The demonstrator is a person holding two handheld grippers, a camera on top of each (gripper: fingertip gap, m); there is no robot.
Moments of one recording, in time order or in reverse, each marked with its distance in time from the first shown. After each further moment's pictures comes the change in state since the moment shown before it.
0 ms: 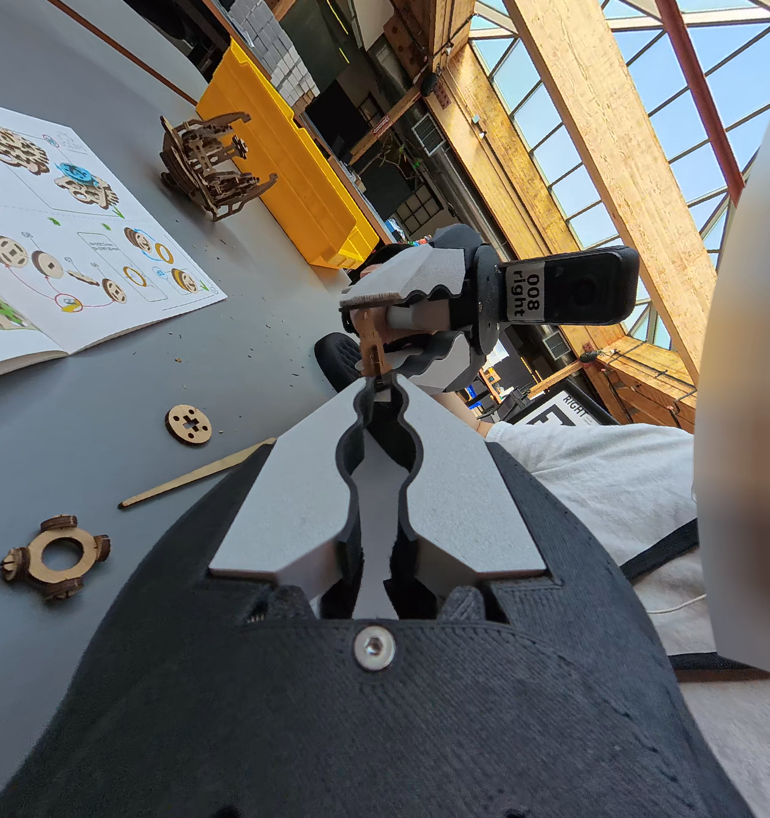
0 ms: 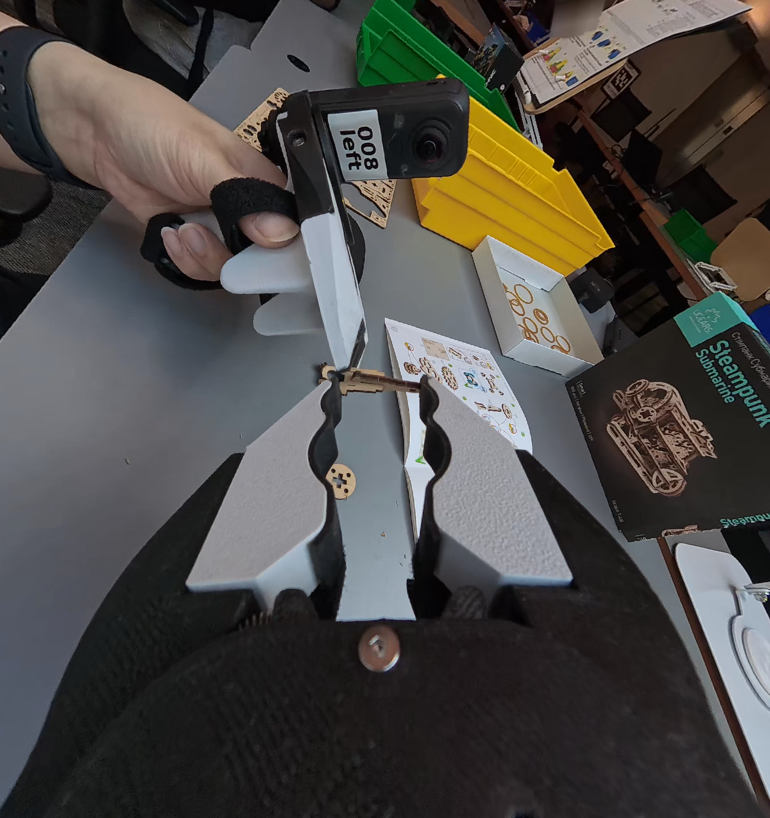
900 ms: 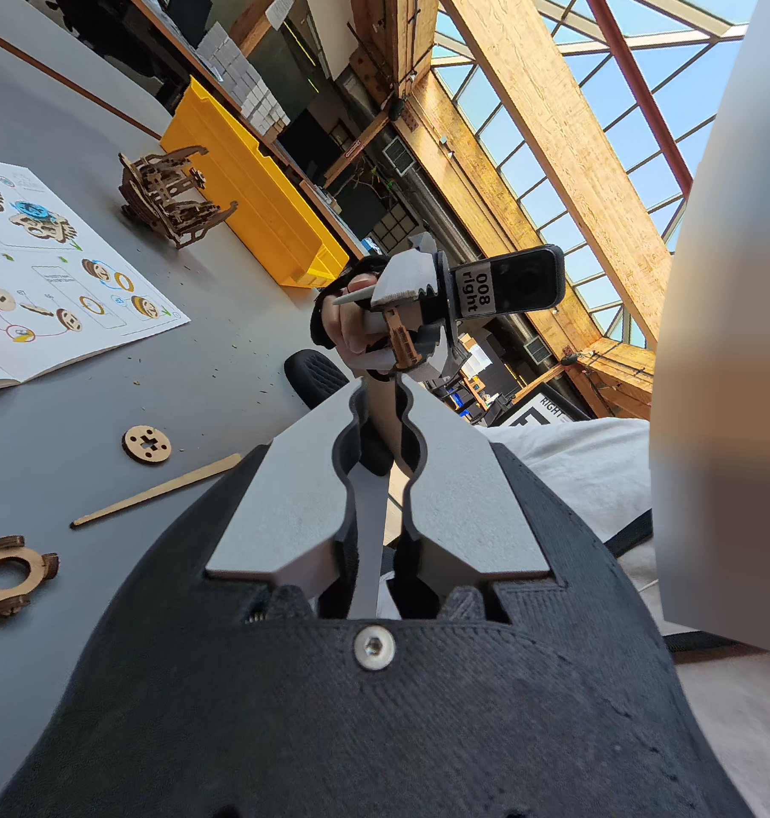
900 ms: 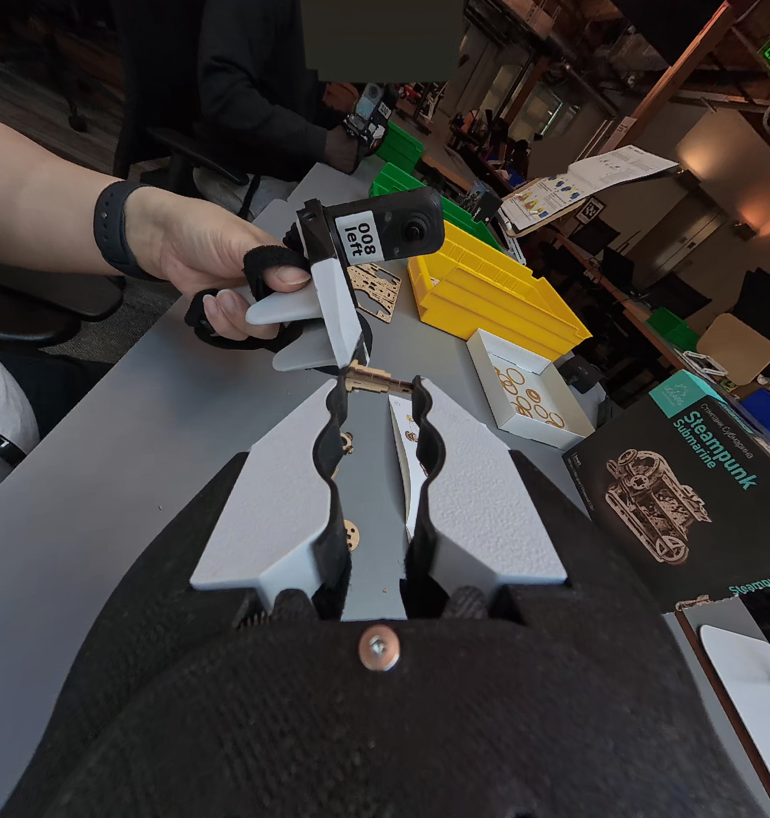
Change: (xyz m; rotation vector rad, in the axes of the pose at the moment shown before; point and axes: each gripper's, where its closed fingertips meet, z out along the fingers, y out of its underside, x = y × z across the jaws) left arm 0.027 -0.007 -0.008 0.043 0.061 0.037; right arm 0.001 -0.036 -0.024 0.248 -0.021 0.016
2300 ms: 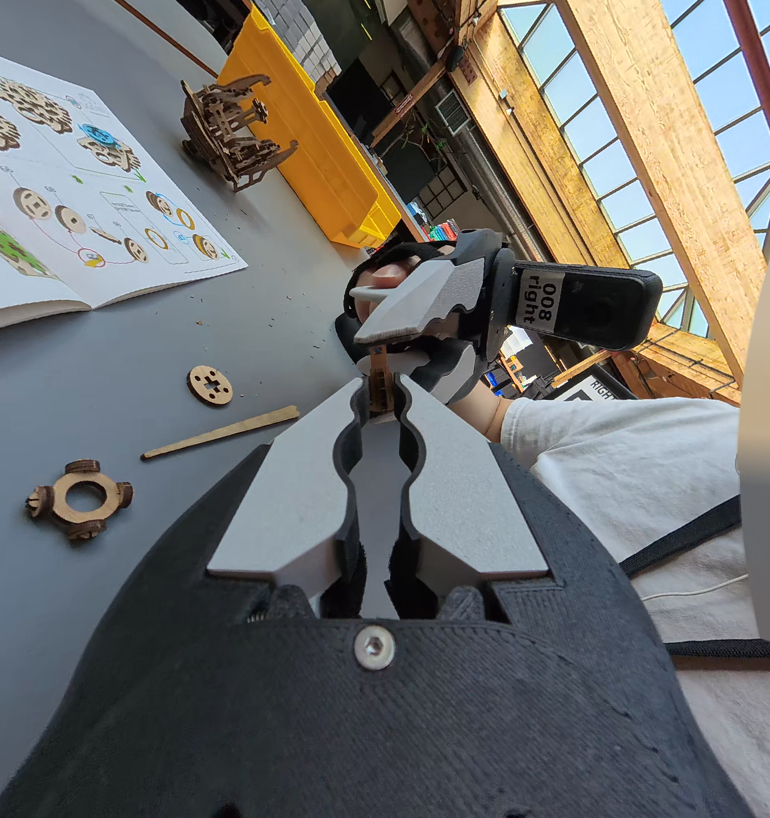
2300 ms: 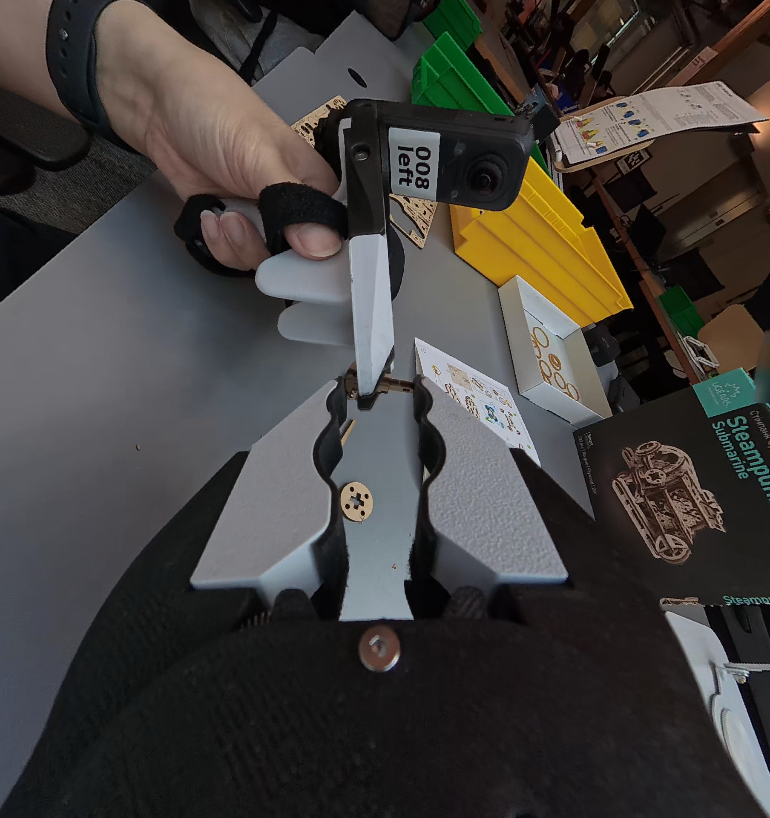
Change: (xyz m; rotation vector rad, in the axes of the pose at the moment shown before) left arm -0.037 0.027 0.000 -0.077 -0.113 -0.018; right arm -0.028 0.046 0.031 -0.200 -0.044 -0.174
